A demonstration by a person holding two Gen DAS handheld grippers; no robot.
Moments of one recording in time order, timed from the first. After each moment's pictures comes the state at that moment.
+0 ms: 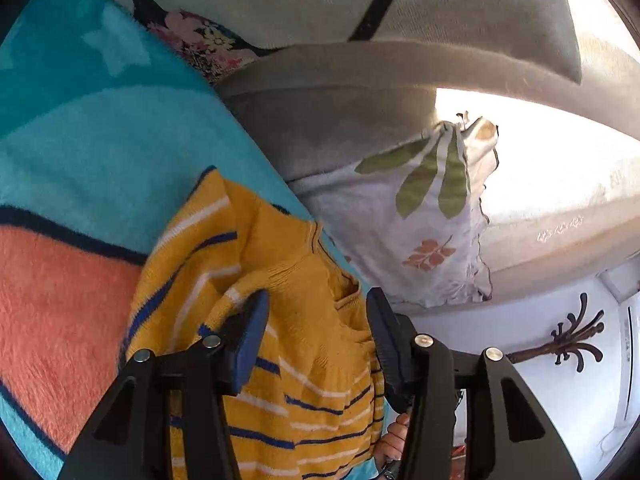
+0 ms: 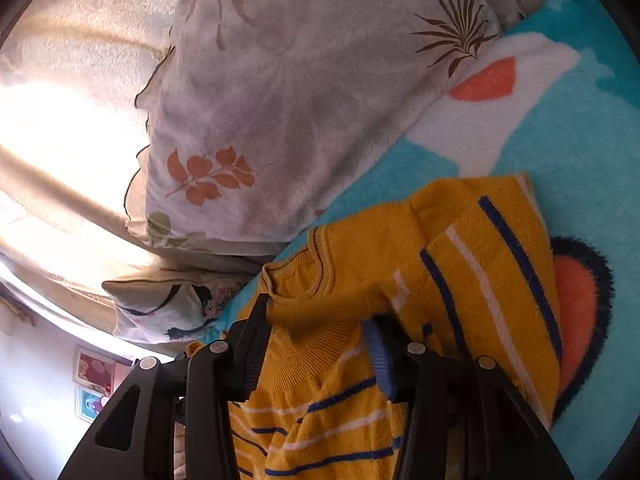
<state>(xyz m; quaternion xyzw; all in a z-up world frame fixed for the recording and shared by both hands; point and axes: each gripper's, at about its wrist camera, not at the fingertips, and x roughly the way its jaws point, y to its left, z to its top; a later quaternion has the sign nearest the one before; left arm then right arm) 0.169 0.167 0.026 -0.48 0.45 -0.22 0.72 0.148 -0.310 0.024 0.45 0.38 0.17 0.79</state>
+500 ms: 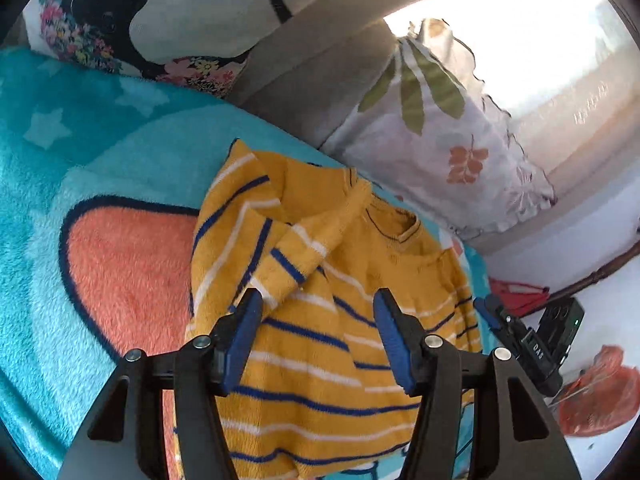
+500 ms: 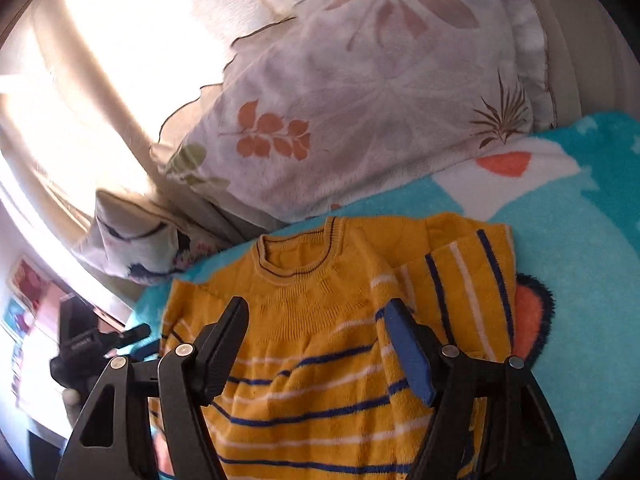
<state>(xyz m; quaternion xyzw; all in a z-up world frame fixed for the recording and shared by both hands) 0.101 0.132 0.067 -0.24 0.48 -0.18 0.82 0.091 -0.259 0.071 0.20 0.36 0.16 0.90</state>
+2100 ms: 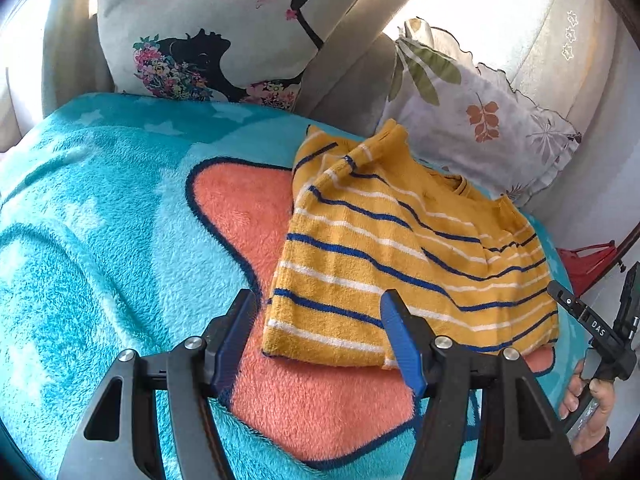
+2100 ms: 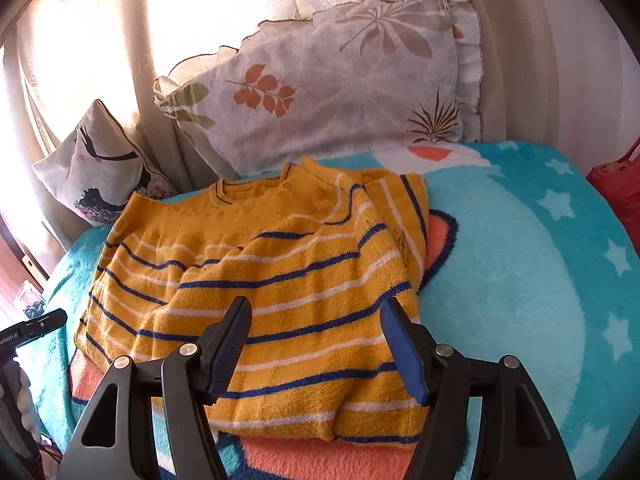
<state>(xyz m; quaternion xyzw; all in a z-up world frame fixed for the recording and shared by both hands) -0.017 0.144 0.050 -0.14 0.42 -0.07 0.90 -0.009 -0.249 0.049 0.11 0.35 0.07 0.93</state>
